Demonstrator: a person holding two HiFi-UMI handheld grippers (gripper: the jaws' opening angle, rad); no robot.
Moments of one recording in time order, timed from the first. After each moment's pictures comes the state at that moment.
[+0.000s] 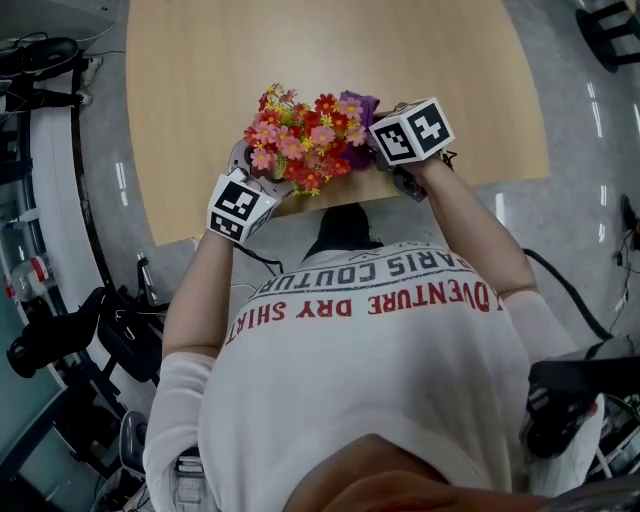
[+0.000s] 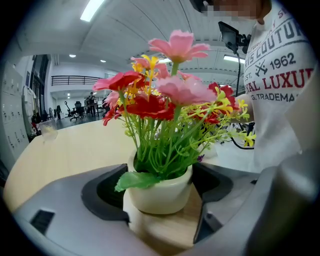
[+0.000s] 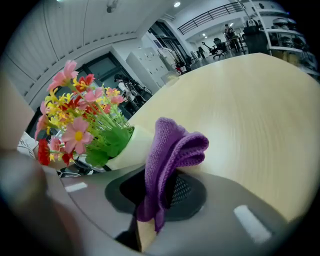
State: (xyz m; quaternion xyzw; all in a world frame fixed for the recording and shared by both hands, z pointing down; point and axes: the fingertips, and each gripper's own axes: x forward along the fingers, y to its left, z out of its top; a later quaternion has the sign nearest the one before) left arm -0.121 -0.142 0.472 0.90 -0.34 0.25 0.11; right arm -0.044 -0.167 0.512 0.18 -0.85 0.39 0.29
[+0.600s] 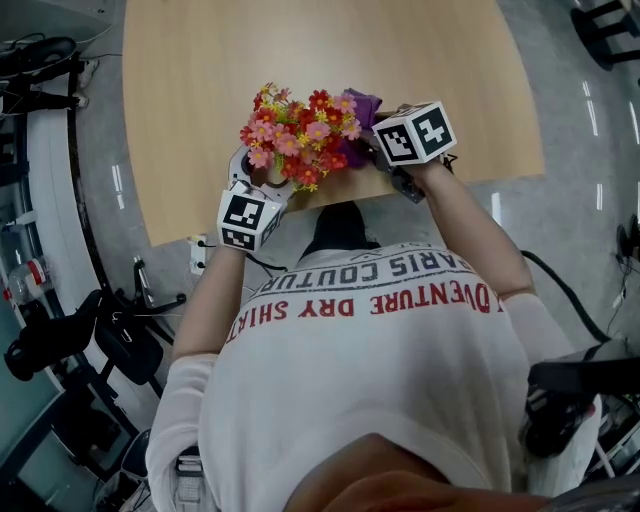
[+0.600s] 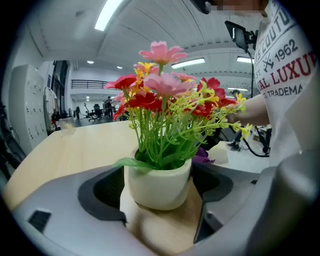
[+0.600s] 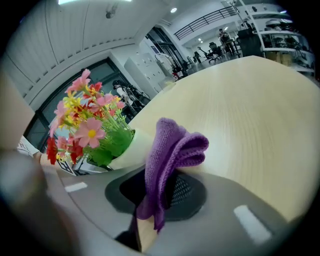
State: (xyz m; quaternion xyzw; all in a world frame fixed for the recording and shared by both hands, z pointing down) left arm -0.127 -0.133 0.479 0.87 -0.43 0.22 0.12; right arm -0.033 -0.167 0.506 0.20 -0.85 0.40 0.27
